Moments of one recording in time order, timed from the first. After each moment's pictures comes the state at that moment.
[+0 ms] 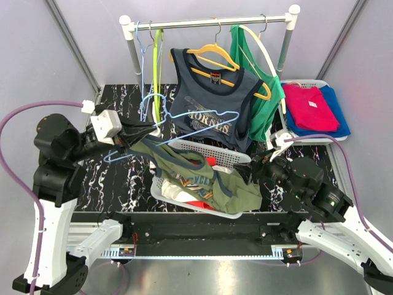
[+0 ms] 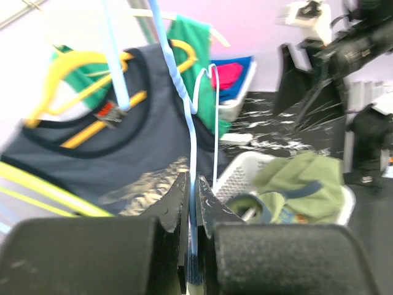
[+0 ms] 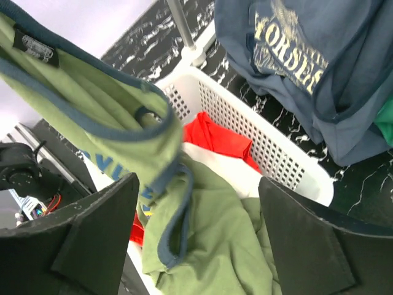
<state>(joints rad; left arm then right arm) -0.25 0.84 1.44 -0.53 0.93 0.22 0.86 0.57 0.84 -0.46 0.12 0.33</state>
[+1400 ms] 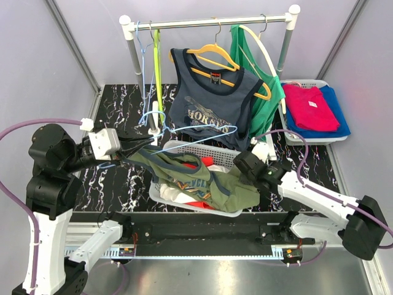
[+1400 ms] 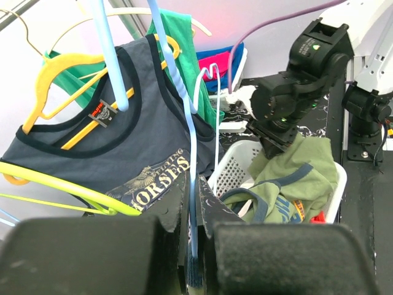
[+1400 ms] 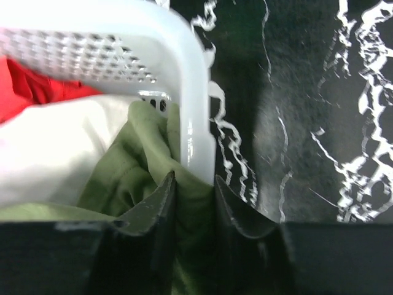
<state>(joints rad) -0.25 0.80 1.46 -0.68 0.97 0.36 0.83 1.11 0.75 -0.69 0.47 0.90</state>
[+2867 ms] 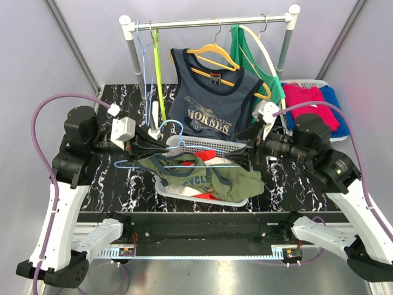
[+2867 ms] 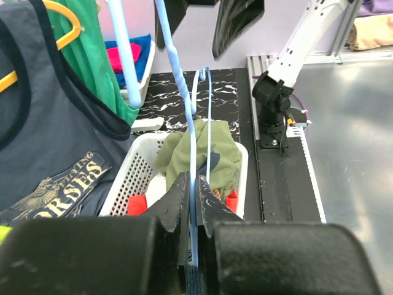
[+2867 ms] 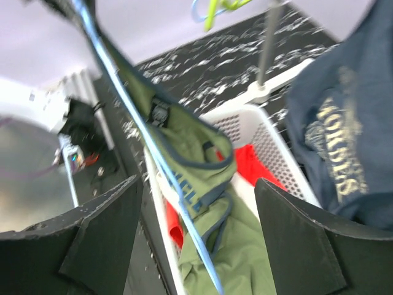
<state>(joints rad) -0.25 0.90 1.33 -0.65 1.27 0.33 0.67 0.91 1.36 -0.64 -0.43 0.00</state>
